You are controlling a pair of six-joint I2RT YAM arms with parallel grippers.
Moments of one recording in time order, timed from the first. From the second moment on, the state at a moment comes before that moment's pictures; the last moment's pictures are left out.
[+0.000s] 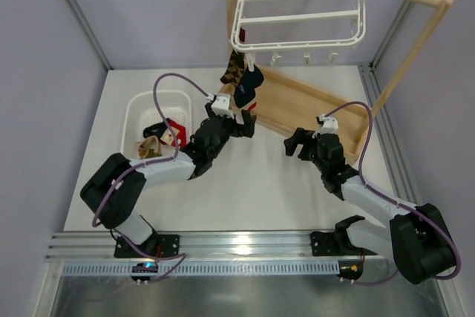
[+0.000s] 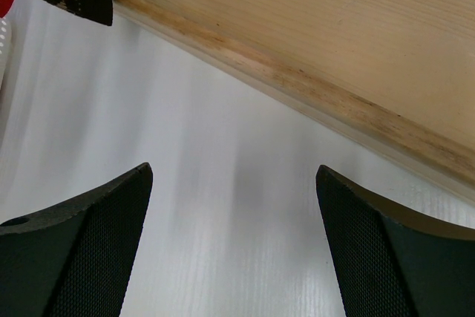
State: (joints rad) left arm -0.76 1.55 0.78 0.70 -0.29 -0.27; right arm 0.36 1.10 0.38 0.32 0.09 0.44
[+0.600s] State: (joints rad) left arm -0.76 1.74 0.87 0.90 -0.31 -0.27; right arm 0.36 1.15 0.38 0.34 0.07 0.42
